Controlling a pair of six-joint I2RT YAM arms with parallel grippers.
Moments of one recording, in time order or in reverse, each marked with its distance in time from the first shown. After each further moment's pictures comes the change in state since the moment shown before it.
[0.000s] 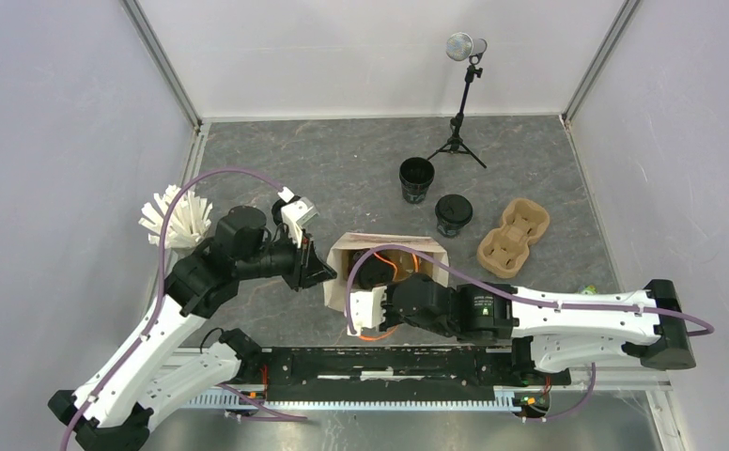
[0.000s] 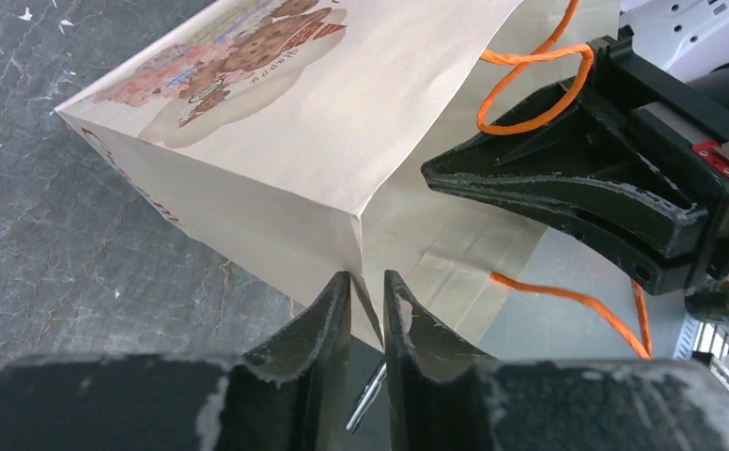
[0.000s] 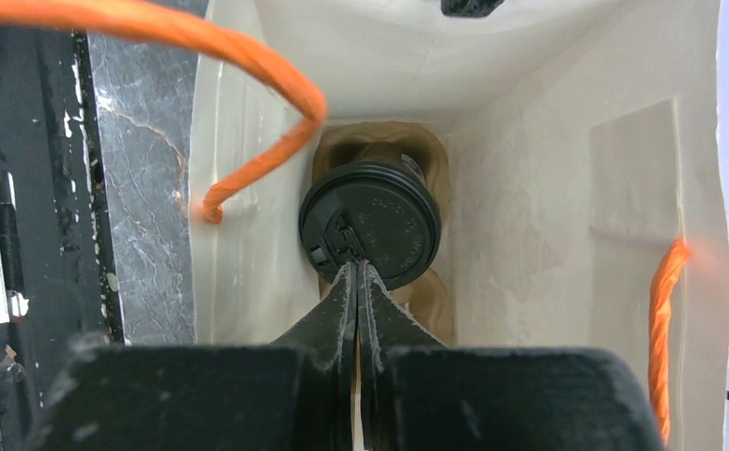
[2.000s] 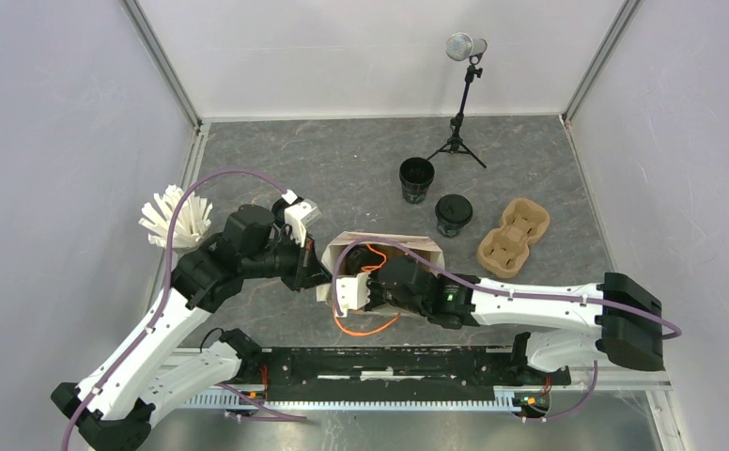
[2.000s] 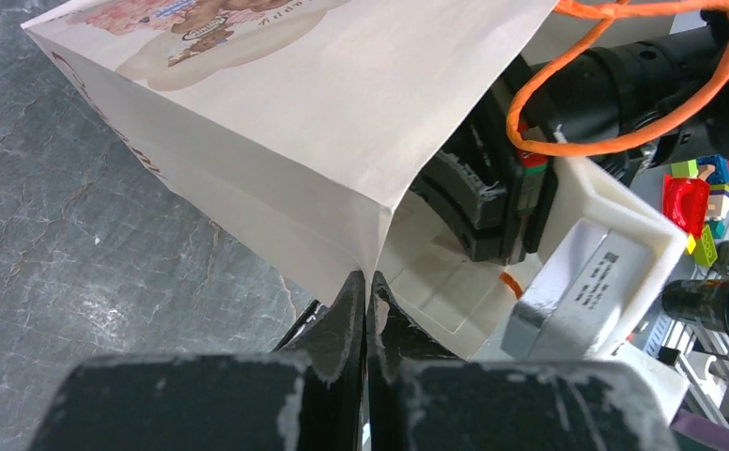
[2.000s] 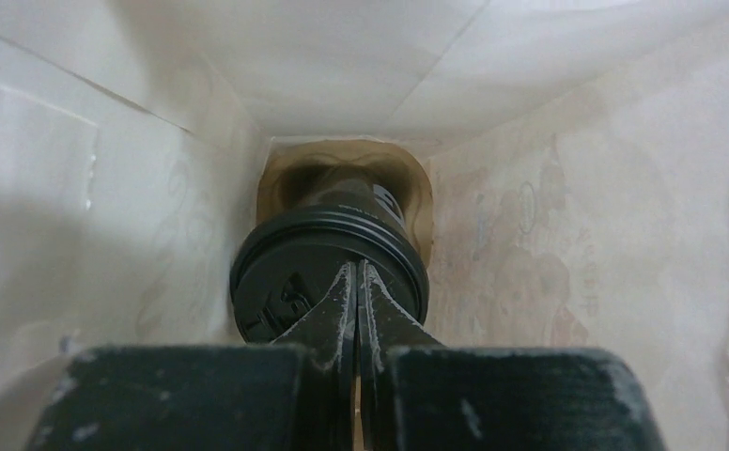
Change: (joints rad) left arm 0.000 0.039 0.010 -0.090 -0.026 -0.058; right arm -0.185 0.164 -0.146 0.379 -0.116 -0.193
